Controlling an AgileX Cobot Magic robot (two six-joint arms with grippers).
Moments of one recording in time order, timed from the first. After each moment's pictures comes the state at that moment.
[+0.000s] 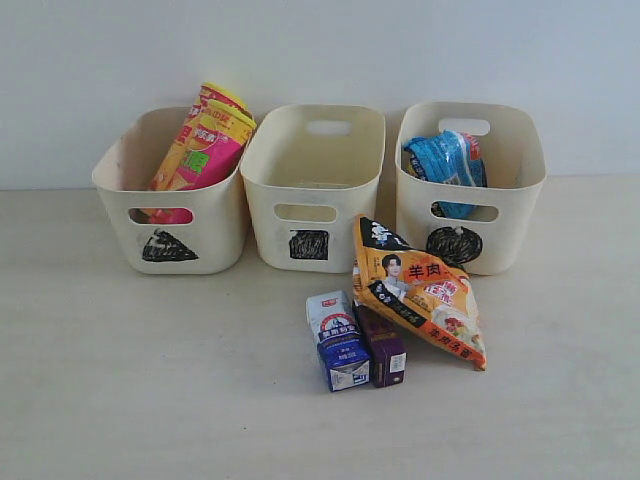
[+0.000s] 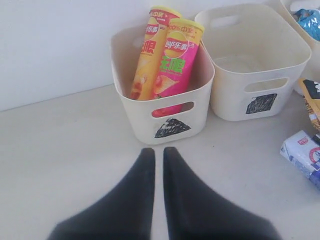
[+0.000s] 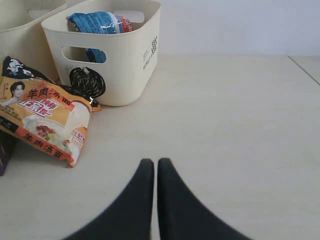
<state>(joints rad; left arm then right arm) -0.18 0.76 -0.76 -0.03 0.53 0.13 0.02 0.00 0.00 0.03 0.33 -0.02</state>
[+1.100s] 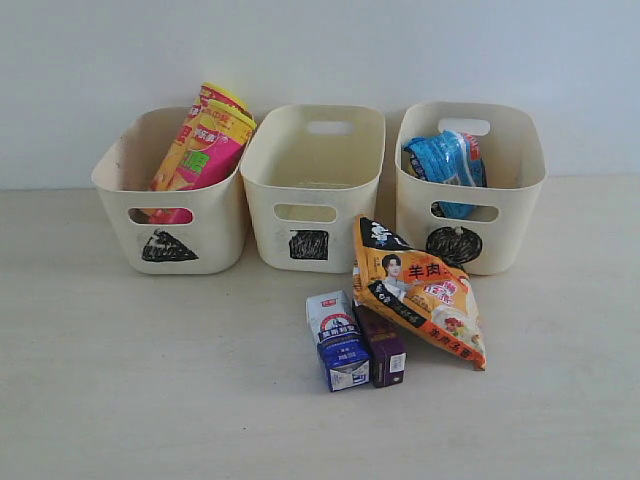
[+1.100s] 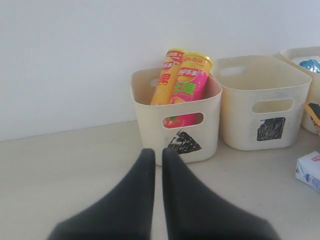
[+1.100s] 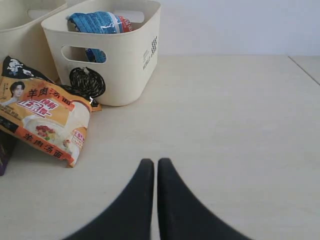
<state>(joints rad) -0.14 0.13 -0.11 -0.07 0.14 0.12 0.02 0.00 0.00 0.03 0.33 -0.02</state>
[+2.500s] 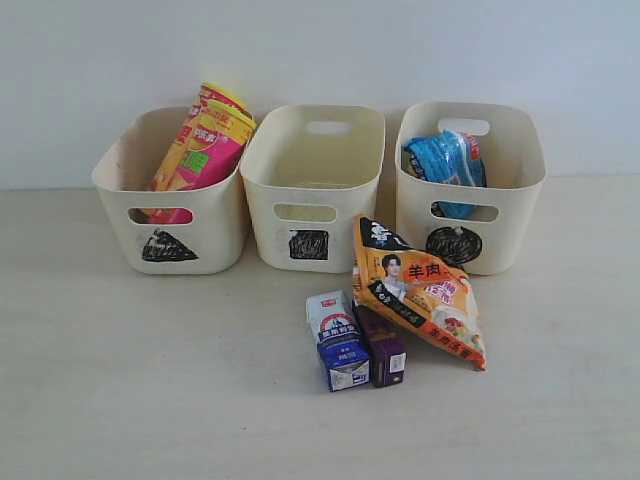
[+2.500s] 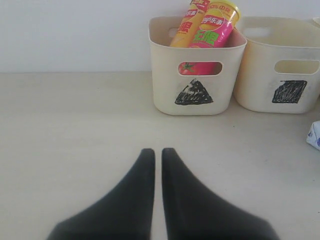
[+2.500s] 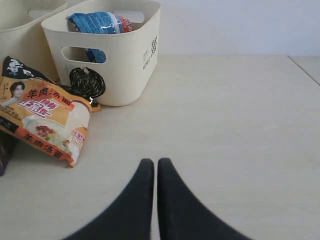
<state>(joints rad) -0.07 0.00 0.00 -0.06 0.29 0.02 0.02 0.00 0.00 0.03 0.33 -0.02</state>
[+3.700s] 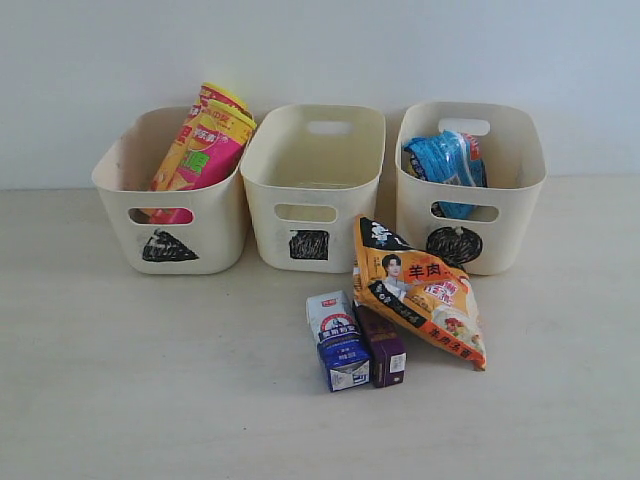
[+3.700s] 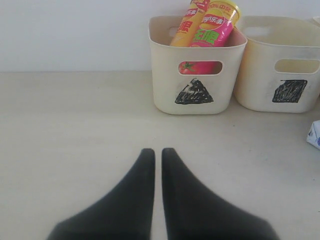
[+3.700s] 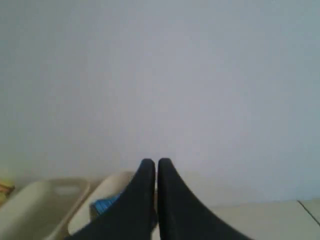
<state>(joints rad) -0.07 0.00 0.00 -0.06 0.29 0.02 0.02 0.48 -0.56 -0.10 0.06 0.23</state>
